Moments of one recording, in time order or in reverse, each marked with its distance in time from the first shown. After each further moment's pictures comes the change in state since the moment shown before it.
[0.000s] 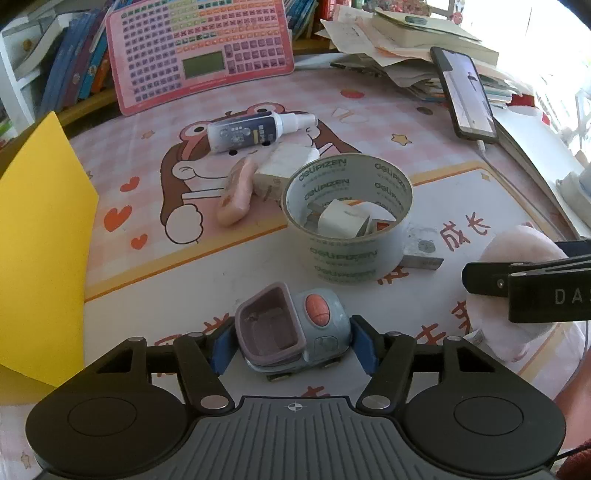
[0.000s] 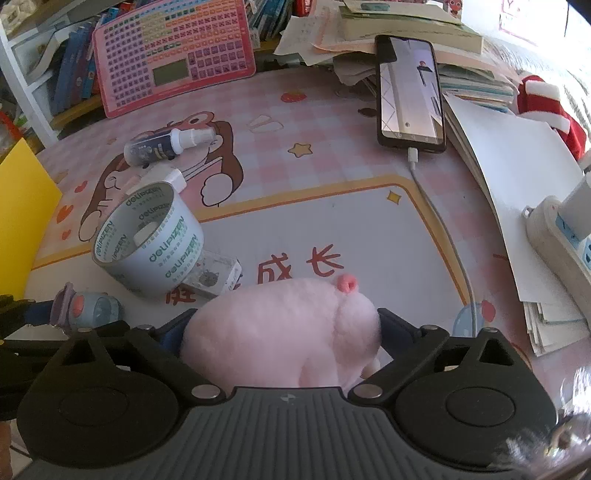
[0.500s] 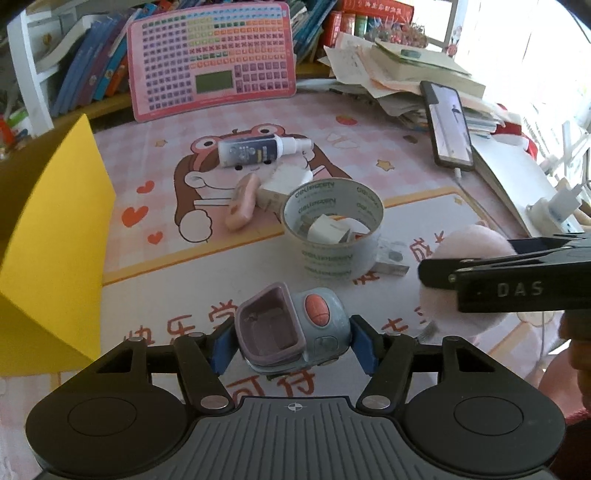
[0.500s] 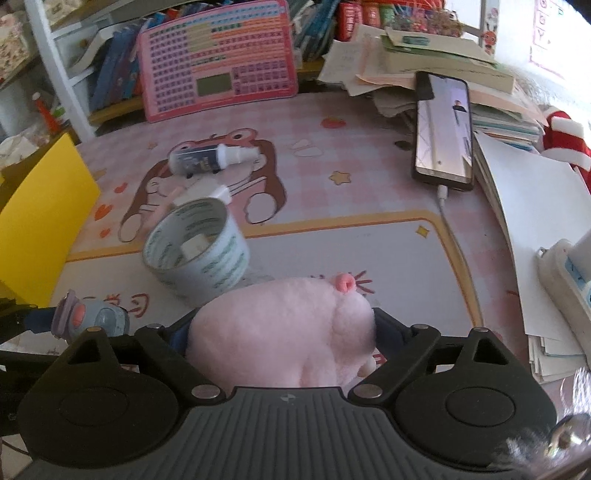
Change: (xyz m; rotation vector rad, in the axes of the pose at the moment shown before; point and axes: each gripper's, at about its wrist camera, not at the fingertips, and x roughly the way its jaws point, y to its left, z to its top) left arm -0.049 0.006 -0.012 -0.072 -0.066 -0.045; right arm -0.023 0.018 0.004 -0.091 -0.046 0.071
